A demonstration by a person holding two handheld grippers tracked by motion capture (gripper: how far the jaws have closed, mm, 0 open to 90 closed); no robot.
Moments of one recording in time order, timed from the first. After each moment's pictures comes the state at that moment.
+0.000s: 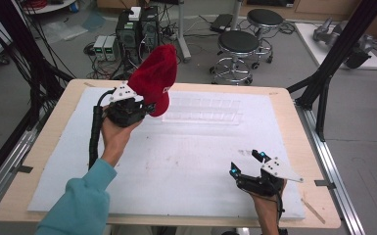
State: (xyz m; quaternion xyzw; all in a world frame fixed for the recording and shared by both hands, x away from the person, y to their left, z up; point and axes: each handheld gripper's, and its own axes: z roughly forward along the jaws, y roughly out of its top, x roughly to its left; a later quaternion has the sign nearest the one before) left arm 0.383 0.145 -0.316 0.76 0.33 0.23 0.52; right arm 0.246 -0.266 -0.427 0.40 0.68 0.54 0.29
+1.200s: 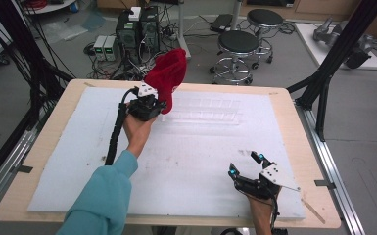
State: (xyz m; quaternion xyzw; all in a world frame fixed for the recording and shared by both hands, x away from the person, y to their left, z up) left arm 0.426 0.103 -0.352 0.76 0.38 0.26 0.46; right arm 0.245 -0.263 -0.451 0.39 0.64 0.58 0.32
